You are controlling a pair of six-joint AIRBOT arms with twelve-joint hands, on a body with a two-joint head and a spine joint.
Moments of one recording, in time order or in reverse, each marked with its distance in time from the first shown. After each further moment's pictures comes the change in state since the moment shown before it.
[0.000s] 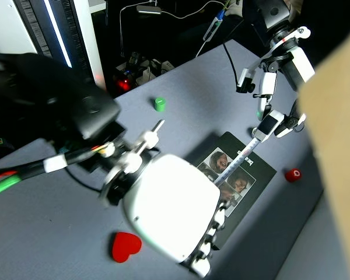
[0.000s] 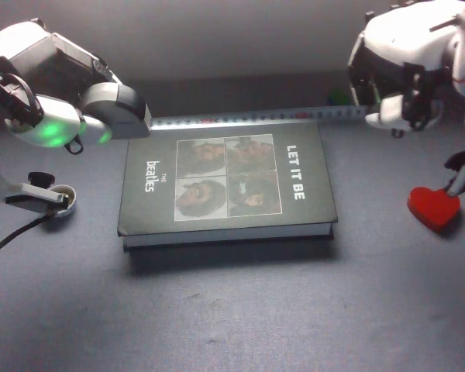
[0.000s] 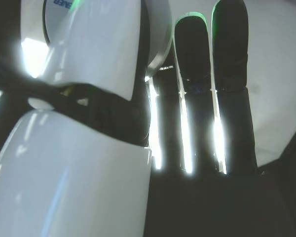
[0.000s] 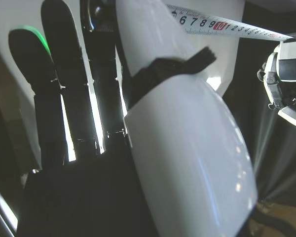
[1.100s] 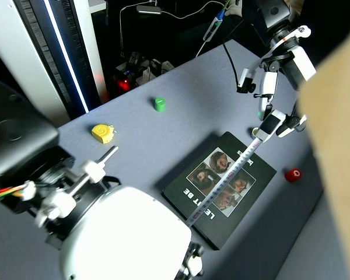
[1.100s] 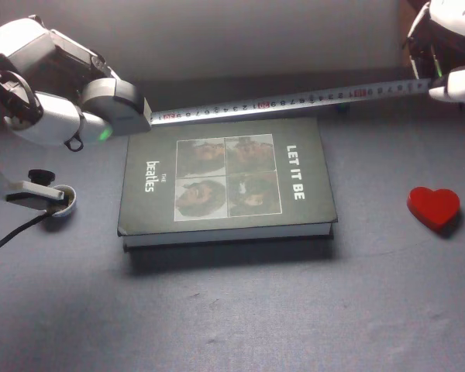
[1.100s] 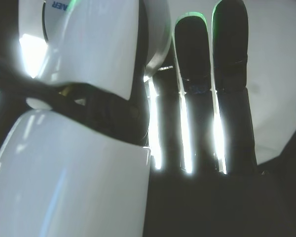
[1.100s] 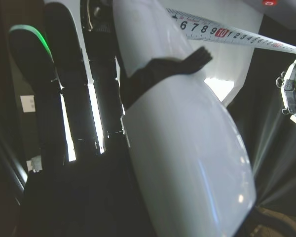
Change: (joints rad) left arm -0.003 0.000 -0.004 0.000 -0.018 -0.001; right arm 0.027 0.127 0.001 -0.018 -0.077 -0.068
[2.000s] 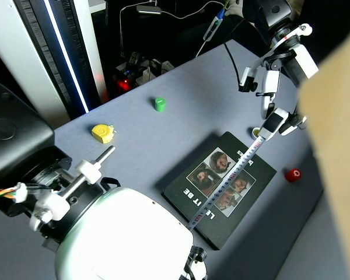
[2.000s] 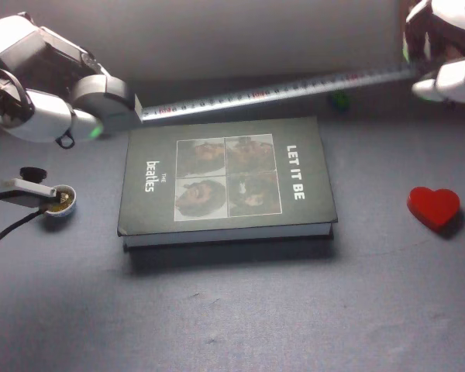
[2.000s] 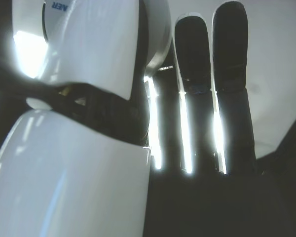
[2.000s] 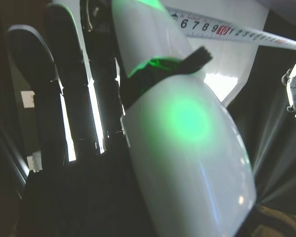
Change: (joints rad) left arm 0.000 0.011 -0.002 -0.007 -0.019 0.005; right arm 0.013 -0.003 0.002 0.013 0.002 -0.008
